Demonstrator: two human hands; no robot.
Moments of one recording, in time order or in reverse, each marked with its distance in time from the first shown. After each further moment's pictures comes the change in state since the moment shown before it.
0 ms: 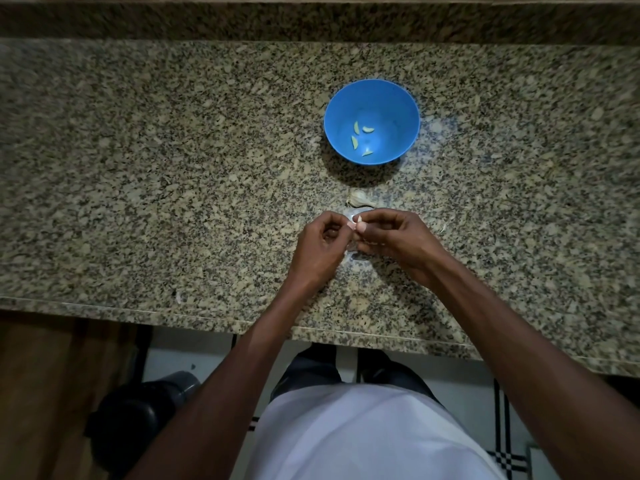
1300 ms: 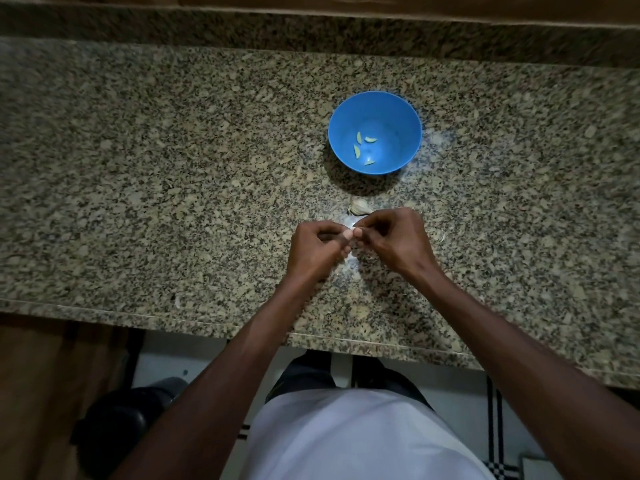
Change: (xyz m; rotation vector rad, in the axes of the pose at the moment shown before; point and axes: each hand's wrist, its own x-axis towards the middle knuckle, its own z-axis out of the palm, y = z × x) left_hand 0.010 0.006 -0.007 -0.060 0.060 -0.123; right_hand 0.007 -0.007 0.013 -0.758 0.231 -0.408
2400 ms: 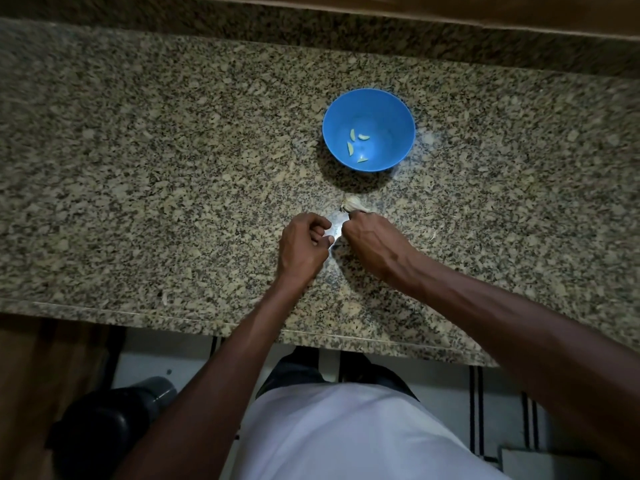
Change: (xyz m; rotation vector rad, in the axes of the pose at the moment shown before) left_hand 0.022 -0.036 -0.001 0.383 0.132 0.199; right_hand 0.004 -0.025 0.014 -0.978 -0.350 -0.428
